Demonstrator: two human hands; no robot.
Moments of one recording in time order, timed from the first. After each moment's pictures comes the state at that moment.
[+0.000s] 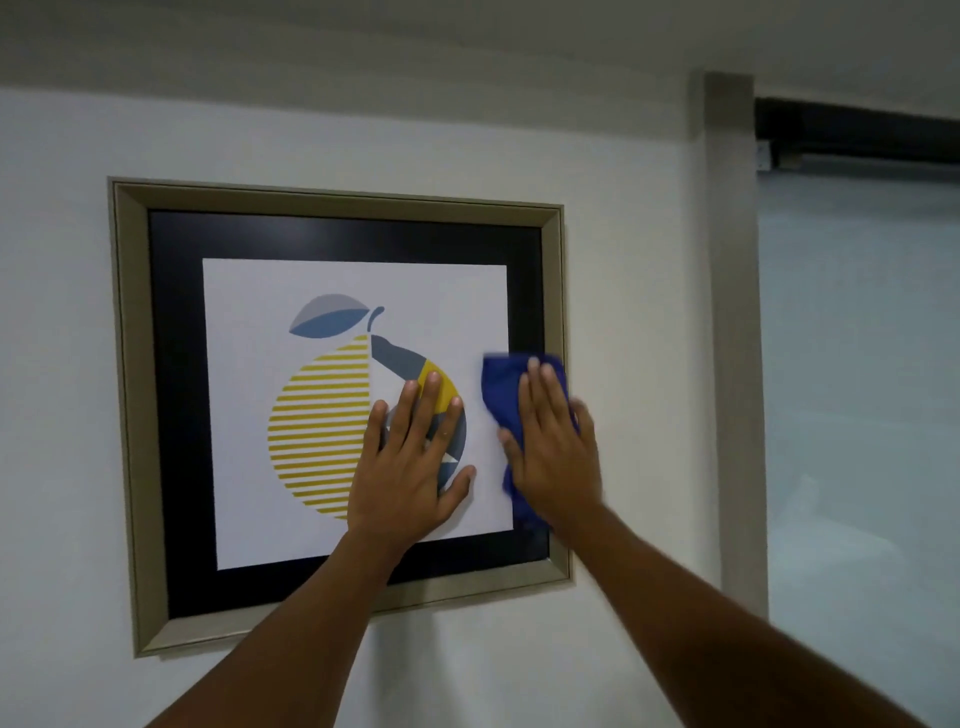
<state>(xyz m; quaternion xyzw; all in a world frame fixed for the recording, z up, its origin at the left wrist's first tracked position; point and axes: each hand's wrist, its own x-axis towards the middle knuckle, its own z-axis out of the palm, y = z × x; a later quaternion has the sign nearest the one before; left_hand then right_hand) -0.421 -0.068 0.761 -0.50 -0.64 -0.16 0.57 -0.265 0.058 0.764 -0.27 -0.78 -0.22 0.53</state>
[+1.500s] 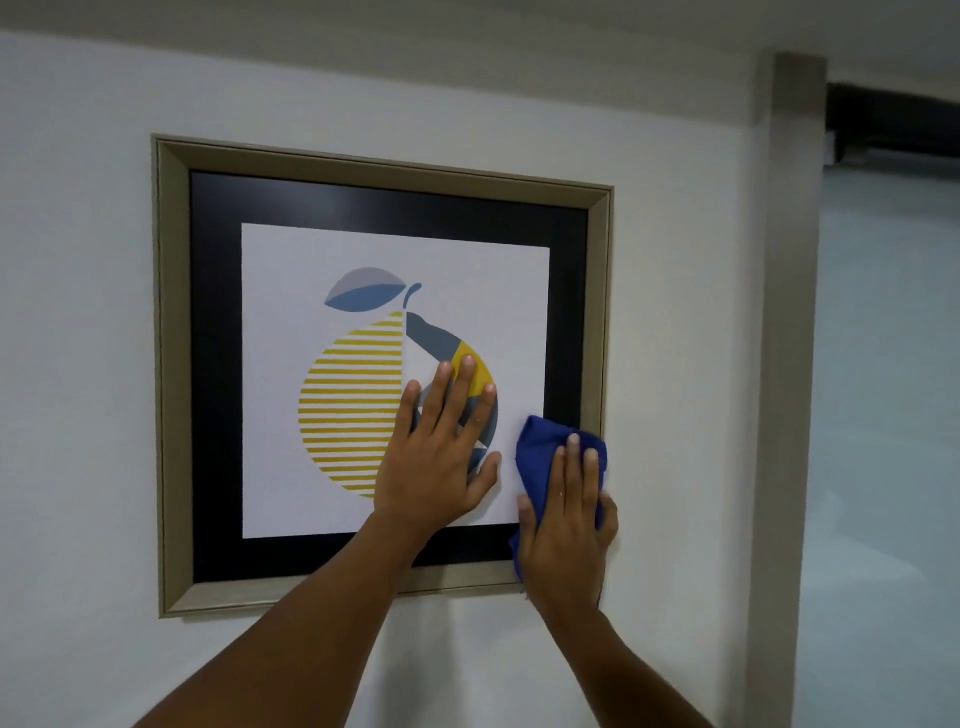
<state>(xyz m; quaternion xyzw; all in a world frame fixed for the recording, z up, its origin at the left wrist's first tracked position) -0.423 -0.063 0.757 -0.50 -0.62 -0.17 0.58 -0.295 0.035 0.660 -0.35 -0.72 -0.06 0.59</state>
